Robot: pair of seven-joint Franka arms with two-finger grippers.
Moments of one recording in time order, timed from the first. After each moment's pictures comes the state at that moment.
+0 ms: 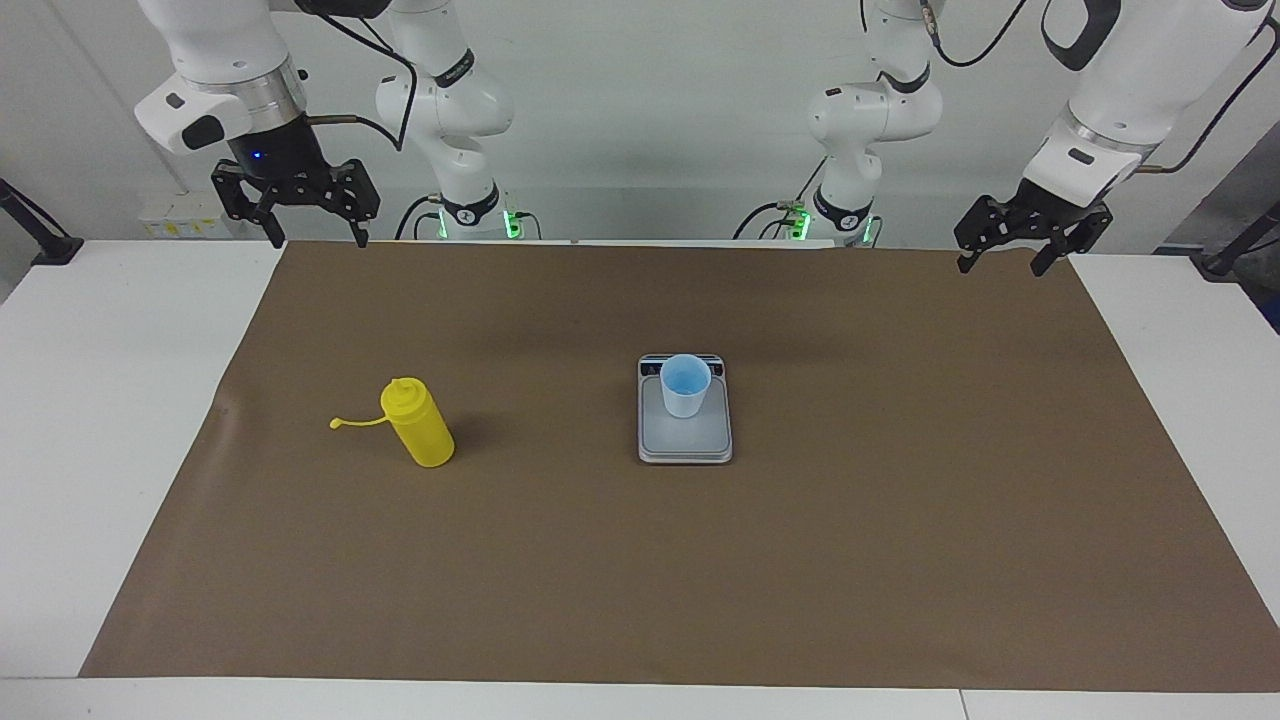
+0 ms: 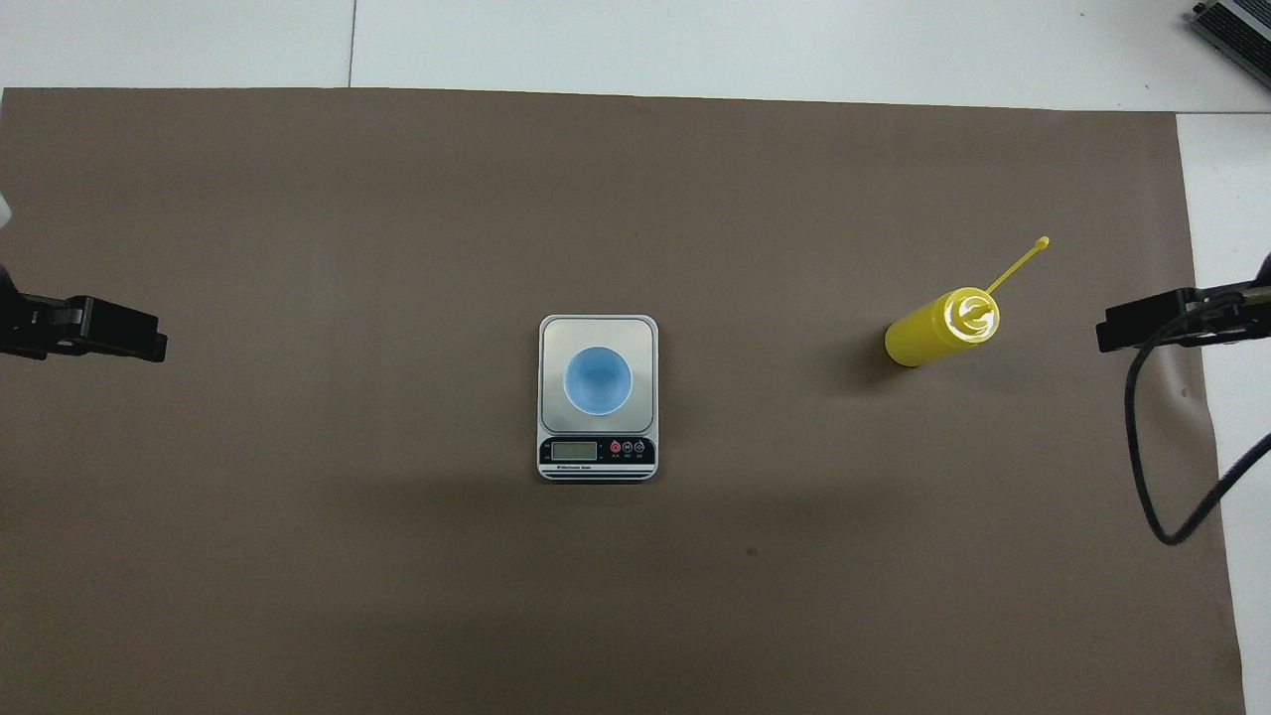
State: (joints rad) left arm 0.06 -0.05 -0.13 -1.61 -0.04 1.54 0.01; right arm -0.02 -0.02 0.03 -1.49 -0.01 1.48 -0.03
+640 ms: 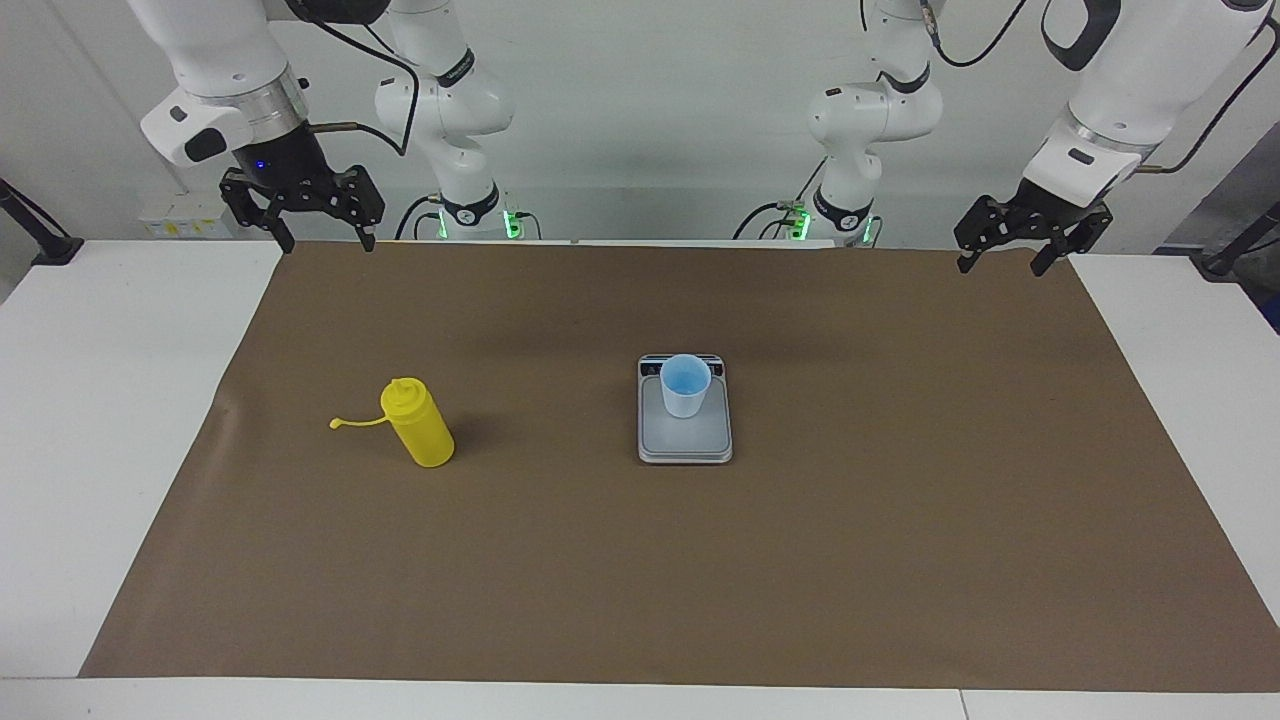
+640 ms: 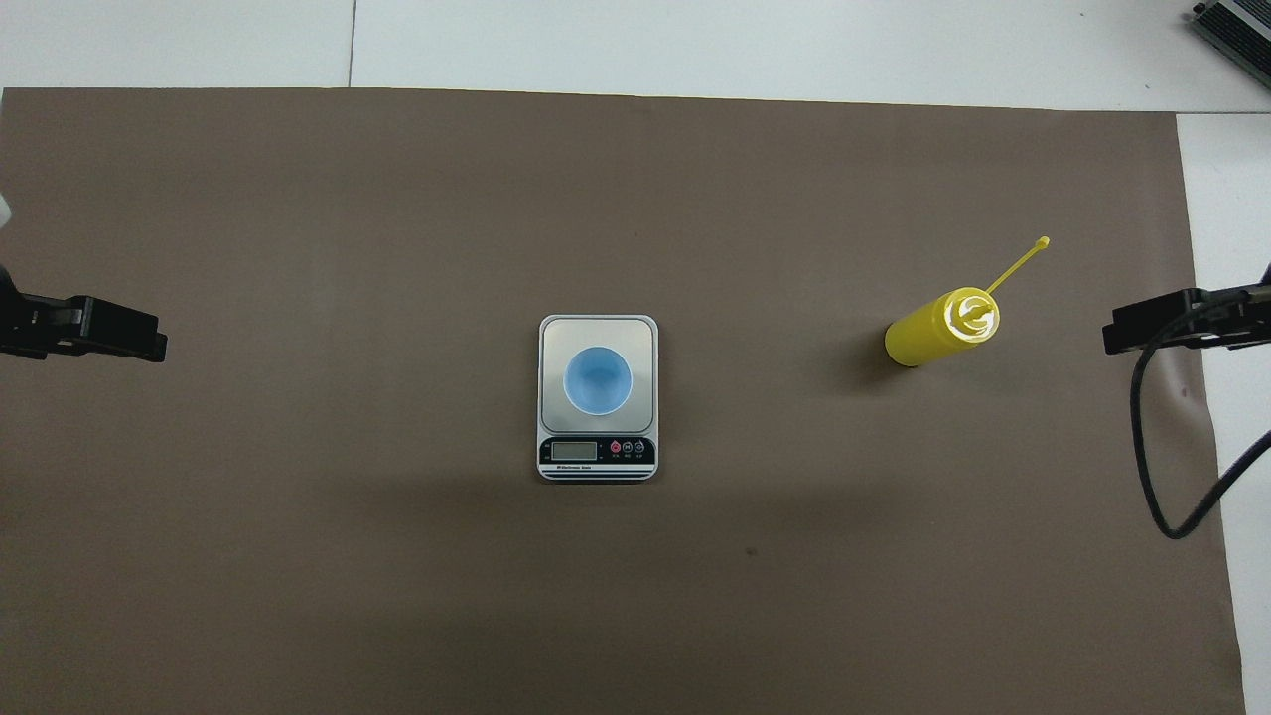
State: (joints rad) left arm 0.06 -0.05 -0.13 -1.61 -0.04 1.54 0.01; right arm 0.04 -0.02 -0.04 -1.50 -0.01 1.48 -0.03
